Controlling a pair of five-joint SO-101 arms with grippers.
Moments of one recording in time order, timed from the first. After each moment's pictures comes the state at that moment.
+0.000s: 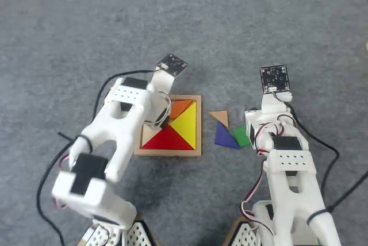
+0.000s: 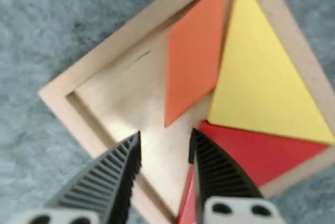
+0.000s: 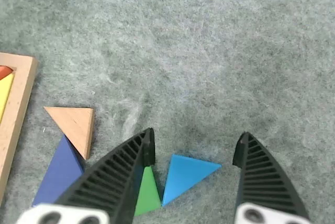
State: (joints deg) left arm 6.1 9.5 26.3 62.4 -17.8; right arm -4.2 -38.6 67.3 28.8 5.7
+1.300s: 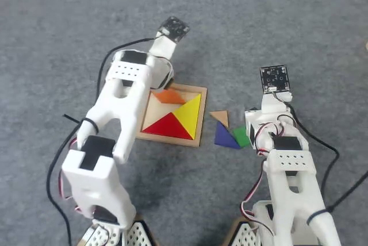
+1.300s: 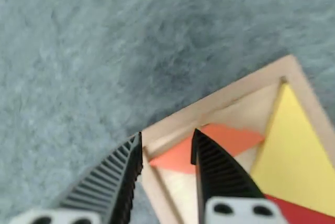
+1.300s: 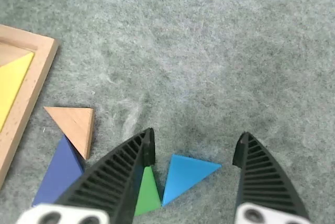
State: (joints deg) left arm 5.6 18.5 3.9 58.7 -20.9; right arm -4.2 -38.6 67.3 28.8 5.7
